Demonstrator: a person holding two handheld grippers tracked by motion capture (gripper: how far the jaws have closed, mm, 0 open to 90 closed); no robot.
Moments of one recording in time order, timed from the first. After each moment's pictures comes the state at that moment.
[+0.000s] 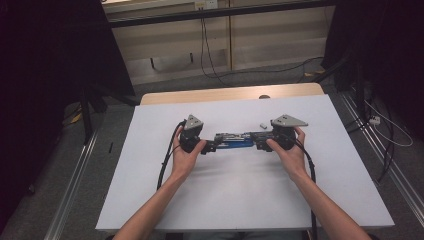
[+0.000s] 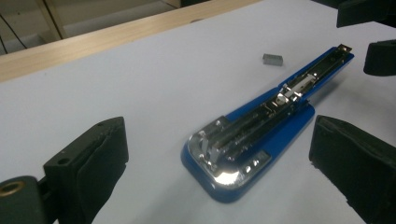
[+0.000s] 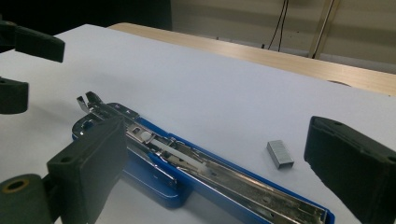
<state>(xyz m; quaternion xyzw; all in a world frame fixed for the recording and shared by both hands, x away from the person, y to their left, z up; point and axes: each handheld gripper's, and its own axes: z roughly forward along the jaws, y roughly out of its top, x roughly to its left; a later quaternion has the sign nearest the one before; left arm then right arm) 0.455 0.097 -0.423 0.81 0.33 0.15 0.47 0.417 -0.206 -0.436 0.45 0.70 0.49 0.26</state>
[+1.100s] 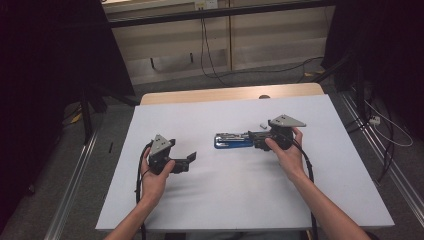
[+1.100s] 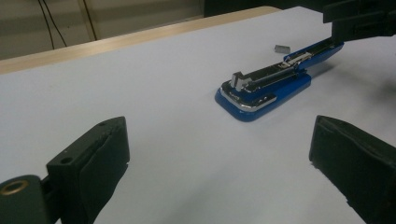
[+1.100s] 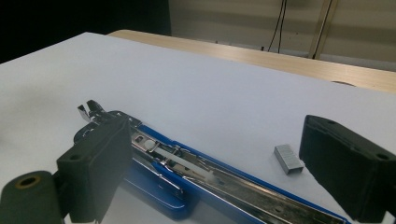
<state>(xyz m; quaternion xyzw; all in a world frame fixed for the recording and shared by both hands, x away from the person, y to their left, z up) 0.391 0.181 -0.421 0.77 0.35 0.20 0.49 0.419 -0.200 -0.439 0.46 0.69 0.50 0.26</state>
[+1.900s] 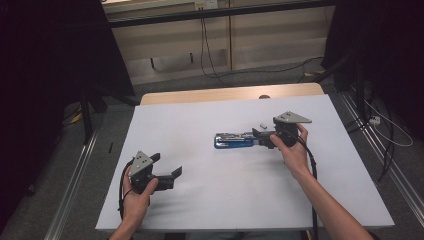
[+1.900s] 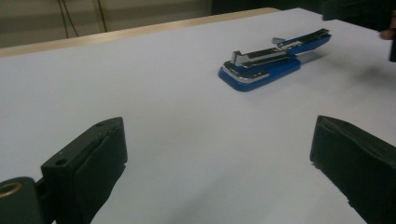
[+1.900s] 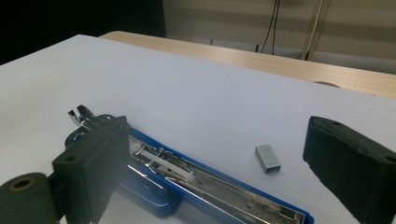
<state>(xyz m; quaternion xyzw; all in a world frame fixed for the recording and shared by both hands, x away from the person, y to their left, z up) 0.344 0.222 -0.418 0.76 0.36 0.20 0.50 0.421 -0.212 -0.429 0.47 0.69 0.49 0.25</state>
